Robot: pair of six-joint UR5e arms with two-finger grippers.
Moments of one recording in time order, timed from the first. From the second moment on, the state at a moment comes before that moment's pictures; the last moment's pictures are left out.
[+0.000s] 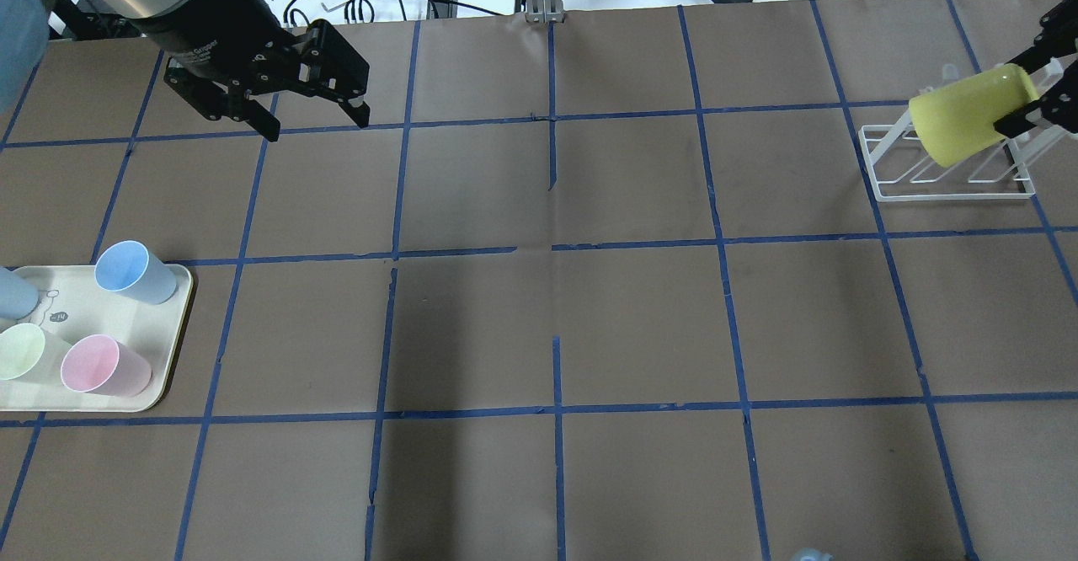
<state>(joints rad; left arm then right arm) -1.54 -1.57 -1.51 -1.62 1.31 0.04 1.02 -1.54 1.49 -1.33 -1.14 -1.79</state>
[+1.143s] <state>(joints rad) -1.49 -1.67 -2.02 -0.96 0.11 0.05 1.27 -1.57 1.56 -1.02 -0.60 -1.77</state>
